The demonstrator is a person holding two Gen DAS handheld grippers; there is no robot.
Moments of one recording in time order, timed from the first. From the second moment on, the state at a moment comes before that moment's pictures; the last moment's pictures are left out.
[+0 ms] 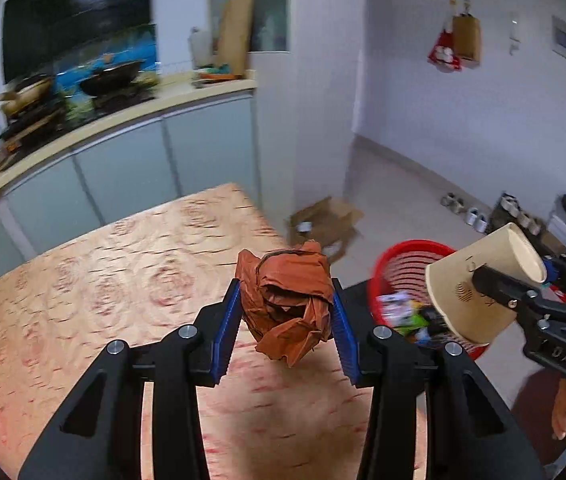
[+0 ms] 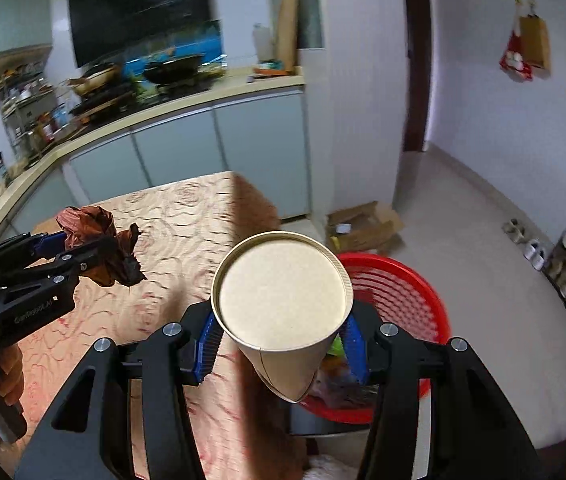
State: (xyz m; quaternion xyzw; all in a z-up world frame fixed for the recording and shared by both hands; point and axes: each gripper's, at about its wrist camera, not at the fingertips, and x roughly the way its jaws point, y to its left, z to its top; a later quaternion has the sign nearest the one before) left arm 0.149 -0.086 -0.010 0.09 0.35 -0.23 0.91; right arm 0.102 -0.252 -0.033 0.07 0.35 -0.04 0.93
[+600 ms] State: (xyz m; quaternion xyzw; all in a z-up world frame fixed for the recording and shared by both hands) left arm 0.170 -0.216 -0.074 0.09 0.41 -0.34 0.84; right arm 0.109 -0.338 -0.080 0.11 0.39 -0.10 0.91
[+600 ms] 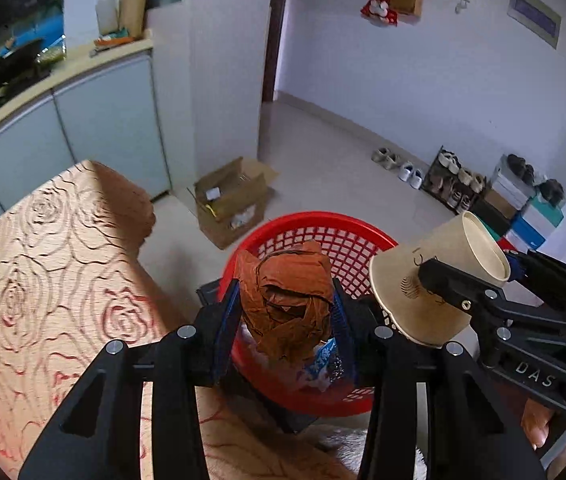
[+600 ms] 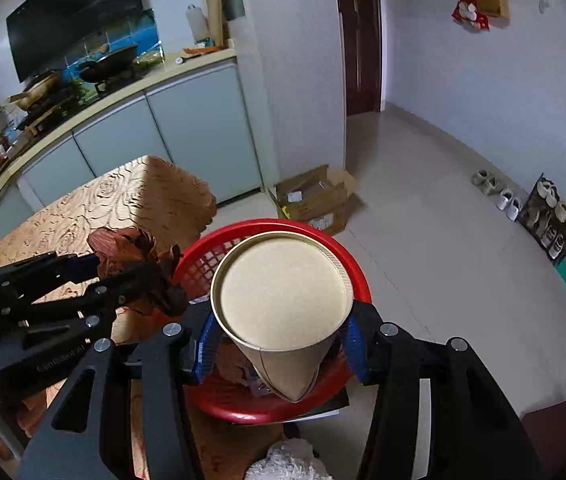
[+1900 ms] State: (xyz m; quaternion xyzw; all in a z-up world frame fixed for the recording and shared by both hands) left arm 0.149 -0.122 -0.017 0.07 0.34 -0.24 0.90; right arm 0.091 -0.308 -0.045 0.11 0.34 -0.11 0.93
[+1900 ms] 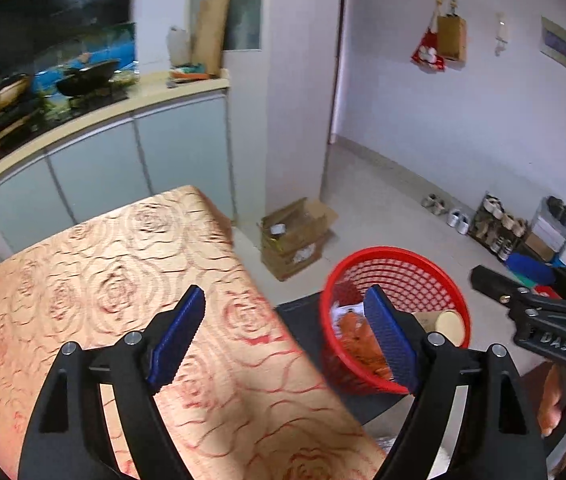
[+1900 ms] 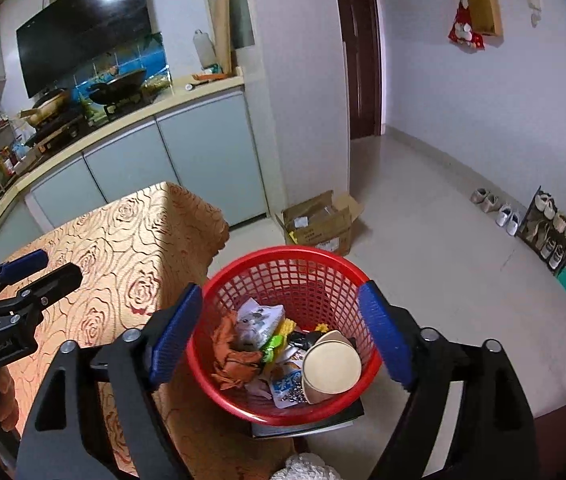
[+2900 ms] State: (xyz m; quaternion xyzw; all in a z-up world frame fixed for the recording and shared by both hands) left arm 0.077 -0.043 -0.001 0.06 0.33 -0.14 0.93; right arm 0.022 -0.241 -0.035 0.11 0.32 -0.11 0.93
